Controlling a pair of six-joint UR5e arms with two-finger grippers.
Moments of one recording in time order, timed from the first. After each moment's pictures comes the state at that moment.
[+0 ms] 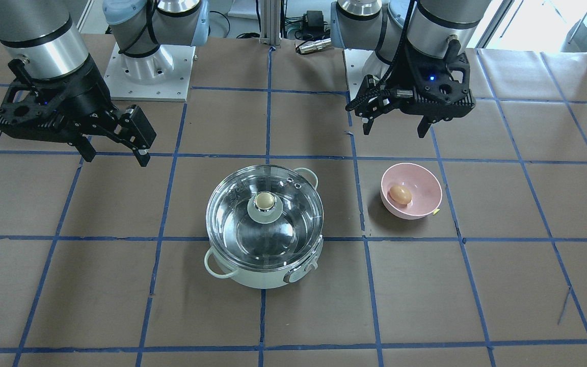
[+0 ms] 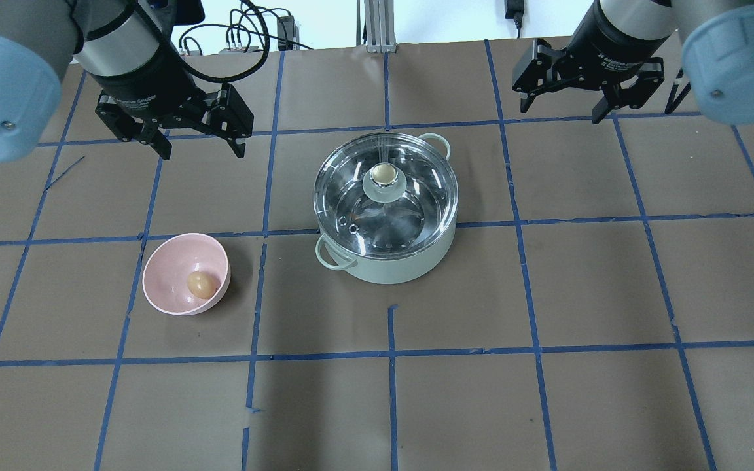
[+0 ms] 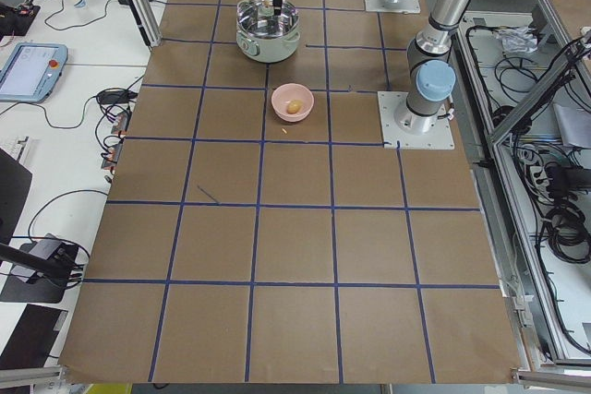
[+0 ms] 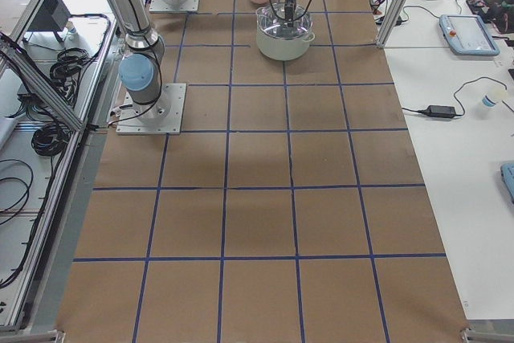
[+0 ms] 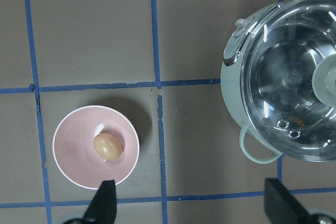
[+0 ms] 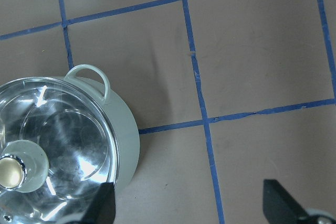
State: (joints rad) left arm -1.63 -1.58 -1.54 -1.54 1.56 -0.02; right arm 1.55 -1.53 1.59 -1.77 -1.48 0.15
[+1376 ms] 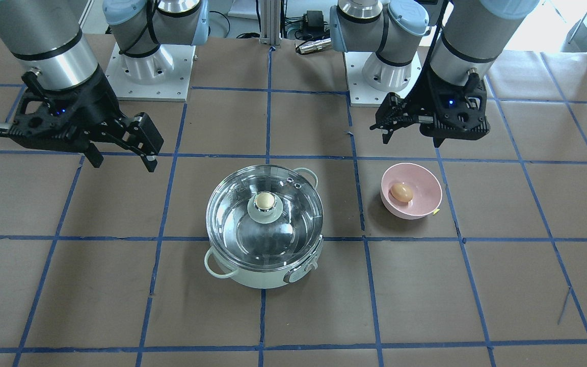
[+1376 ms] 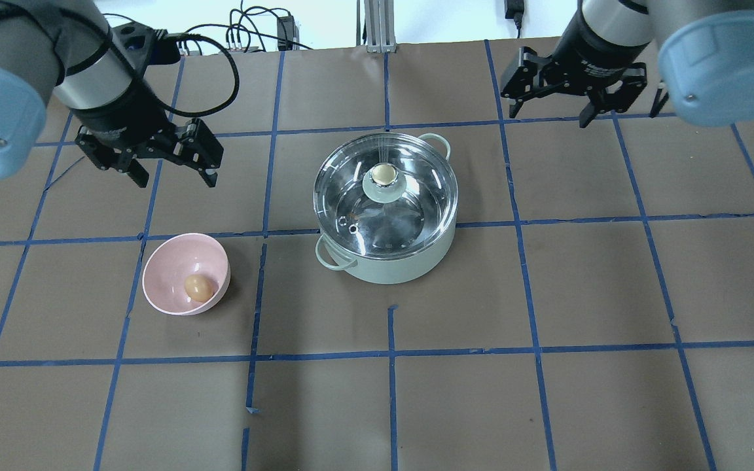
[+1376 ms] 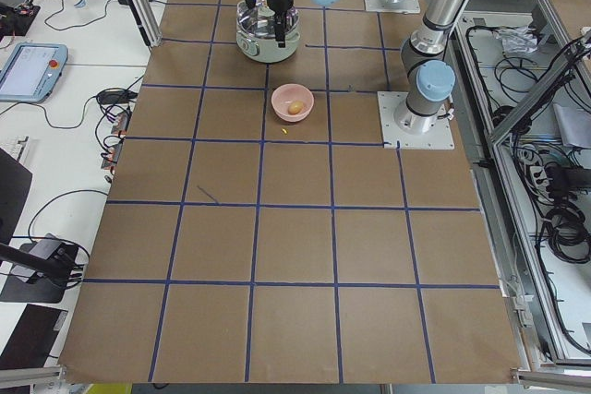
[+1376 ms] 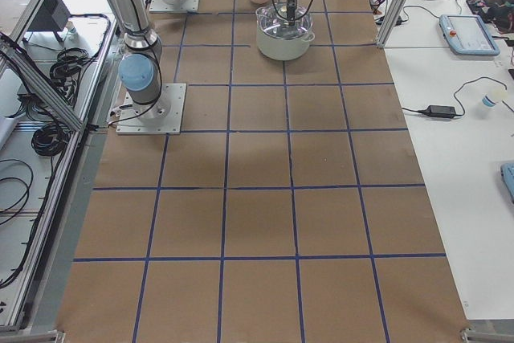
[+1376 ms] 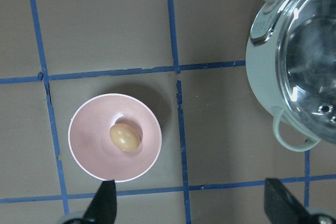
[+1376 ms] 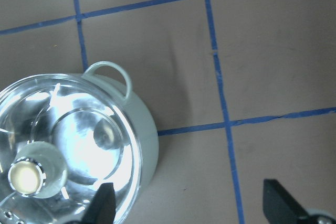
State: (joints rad) left arm -1.45 -1.57 -1.75 -1.47 1.56 0.15; right arm 1.66 -1.46 1.58 -1.85 -1.49 0.24
